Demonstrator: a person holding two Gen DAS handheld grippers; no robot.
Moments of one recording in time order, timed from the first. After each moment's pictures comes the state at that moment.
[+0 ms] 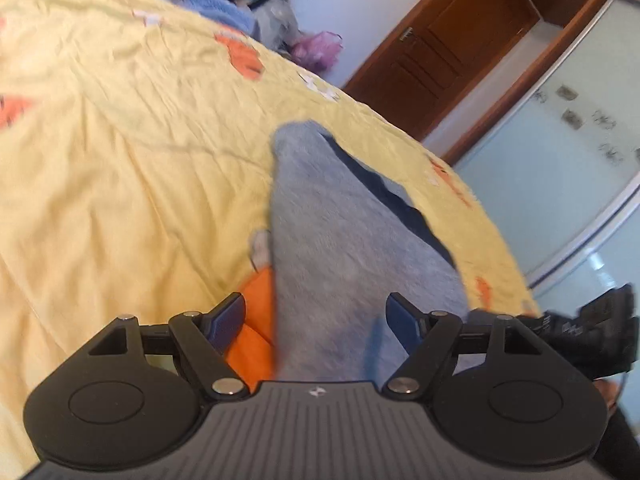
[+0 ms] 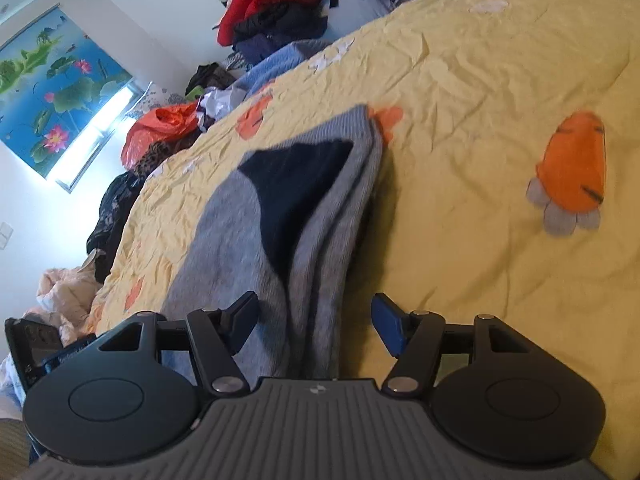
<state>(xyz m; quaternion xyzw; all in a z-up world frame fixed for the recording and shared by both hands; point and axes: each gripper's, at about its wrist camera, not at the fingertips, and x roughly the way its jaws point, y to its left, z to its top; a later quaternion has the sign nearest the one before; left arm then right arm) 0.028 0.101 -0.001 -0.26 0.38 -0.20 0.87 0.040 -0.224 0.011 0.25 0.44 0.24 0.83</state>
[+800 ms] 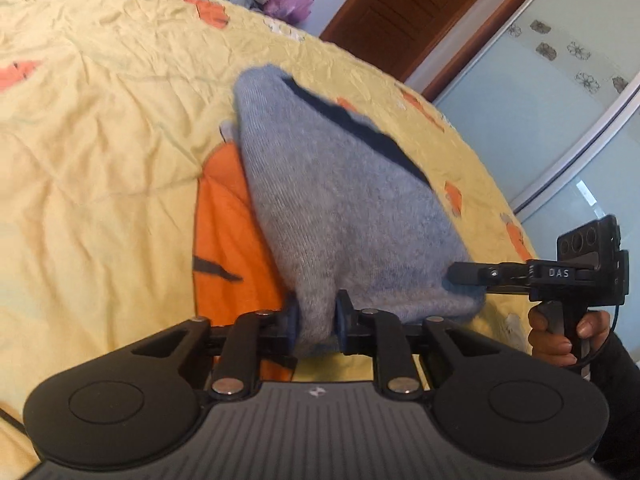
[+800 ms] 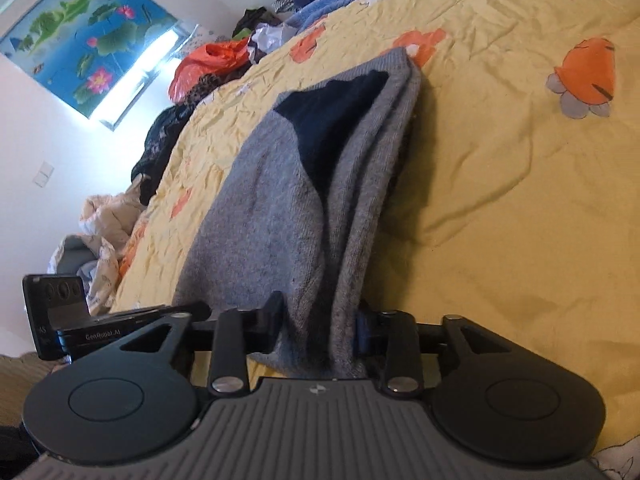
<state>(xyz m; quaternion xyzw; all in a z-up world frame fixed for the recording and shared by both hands) -0.041 0.091 0.018 -0.19 0.42 -0.21 0.86 -0.011 -0.240 0.018 0.25 0.45 0.31 0.80</state>
